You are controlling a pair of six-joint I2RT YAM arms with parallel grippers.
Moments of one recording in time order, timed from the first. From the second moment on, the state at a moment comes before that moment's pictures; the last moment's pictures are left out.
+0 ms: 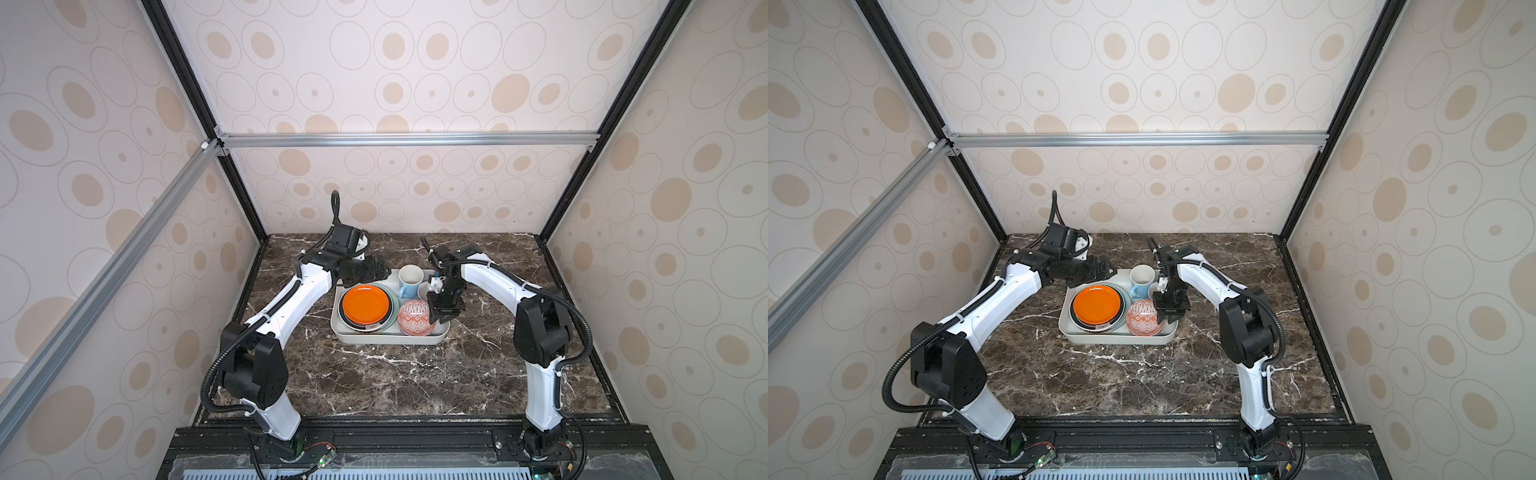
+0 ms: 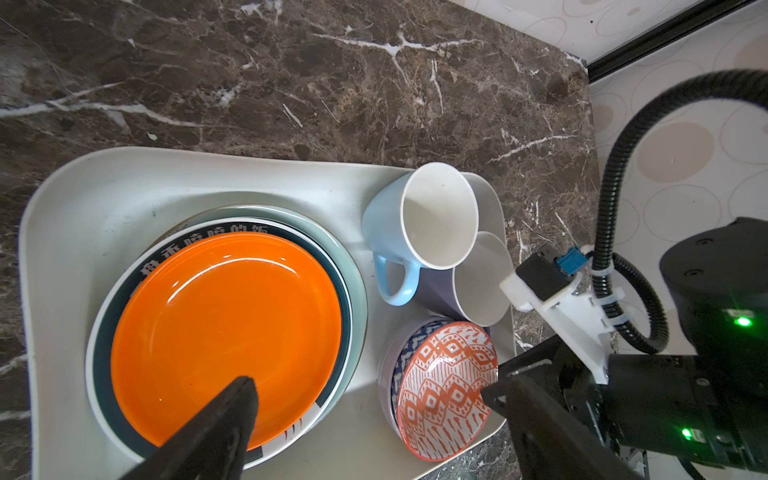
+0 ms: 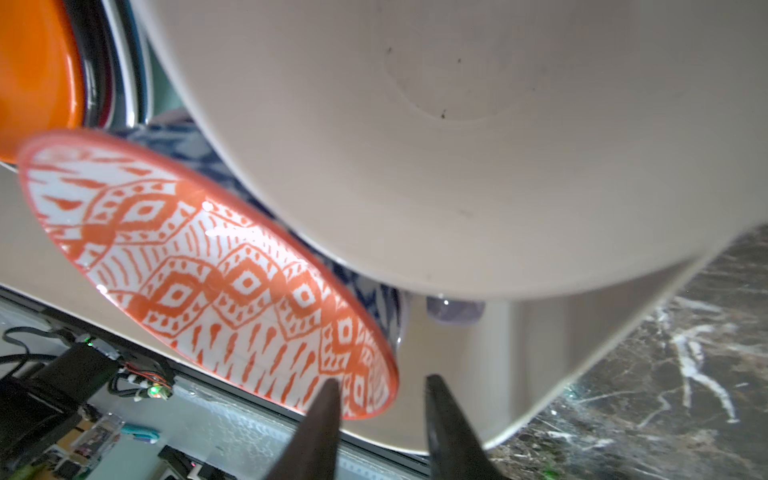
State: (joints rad) left arm -0.37 1.66 1.49 -0.71 0.26 -0.48; right arm 0.50 2.04 1.75 -1.32 -0.31 0.29
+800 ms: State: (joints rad) left arm -0.18 1.07 0.85 -0.35 -0.22 -0.17; right arm 0.16 1.44 1.33 -1.08 -0.03 0.19
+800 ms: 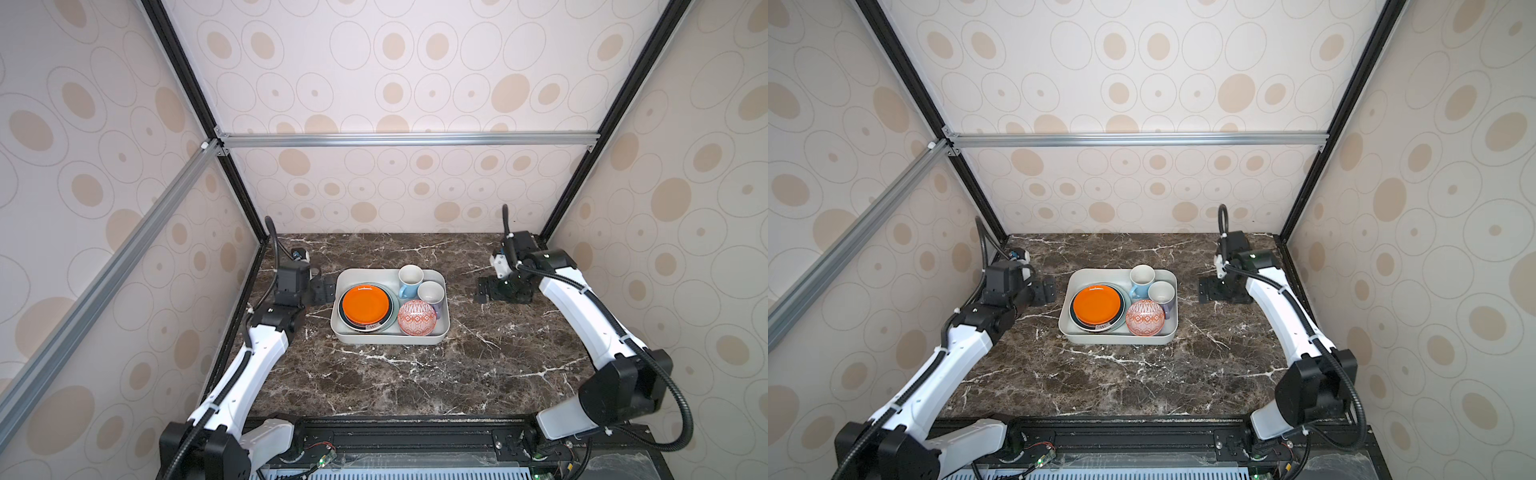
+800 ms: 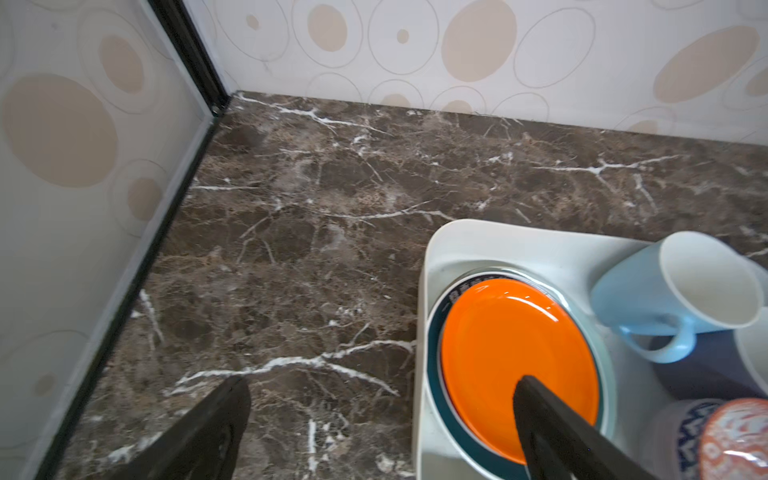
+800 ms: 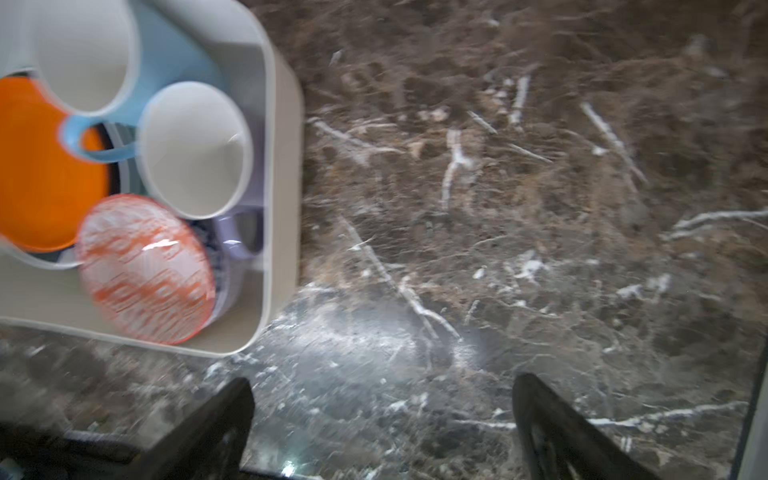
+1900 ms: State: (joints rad) left arm -0.01 1.48 0.24 0.98 -0.12 -0.01; right arm -0.04 1.30 0.43 0.18 0.13 0.12
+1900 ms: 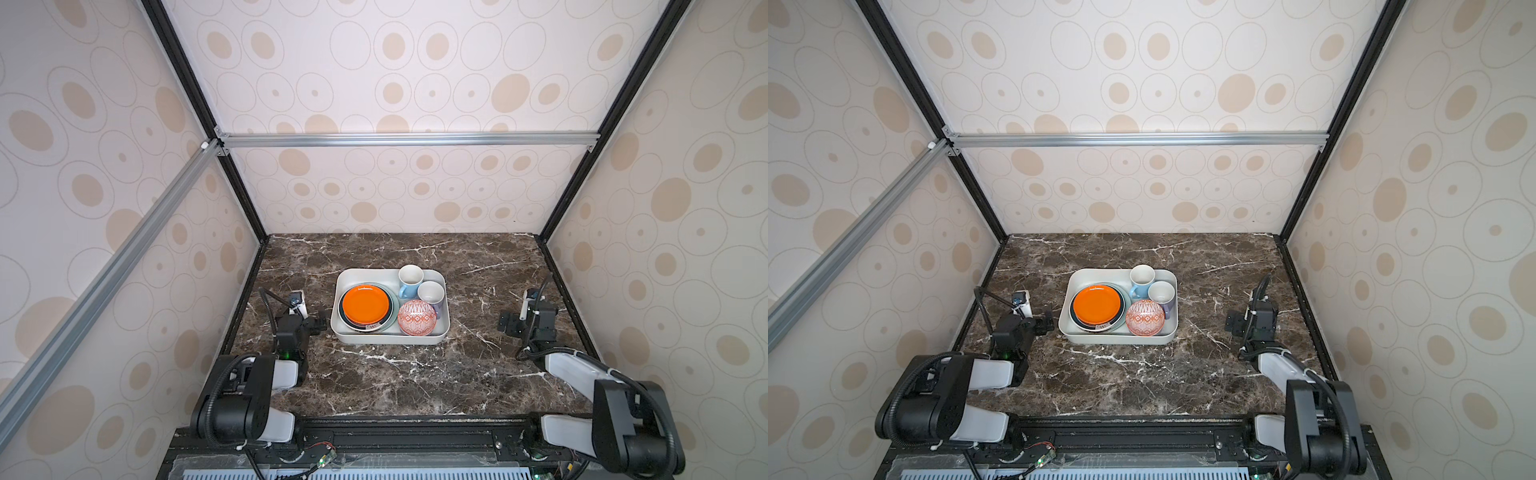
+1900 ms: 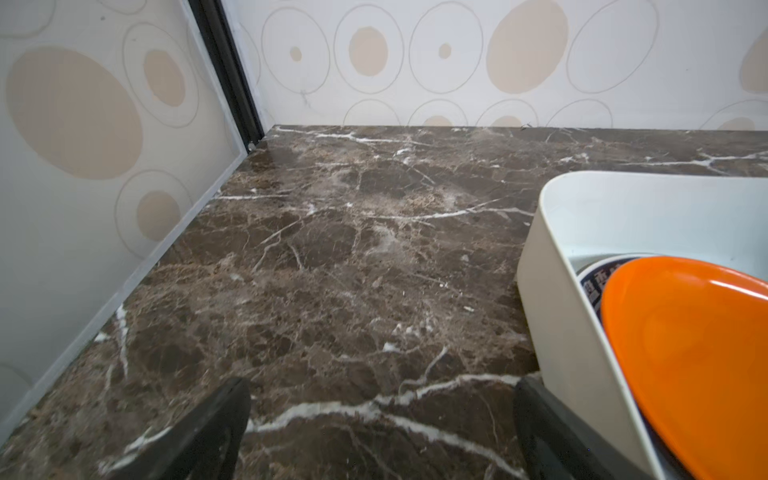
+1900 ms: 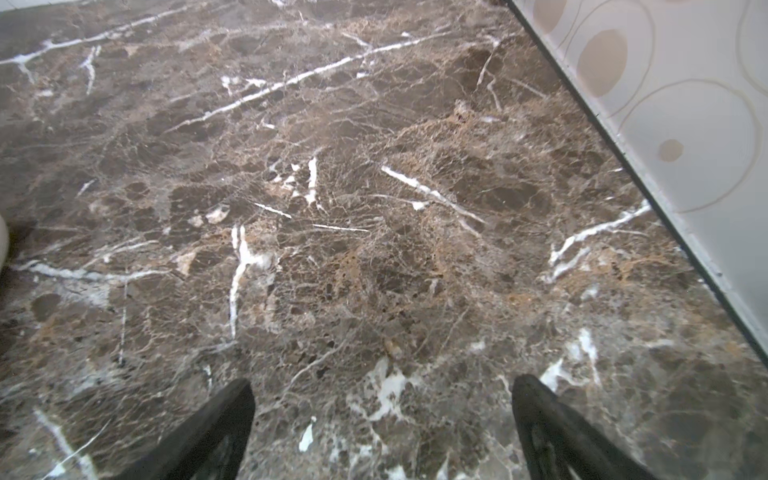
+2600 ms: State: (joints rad) left arm -0.01 1.57 0.24 1.19 -0.07 0.02; right arm 0.02 1.54 0.43 0.62 -0.01 0.01
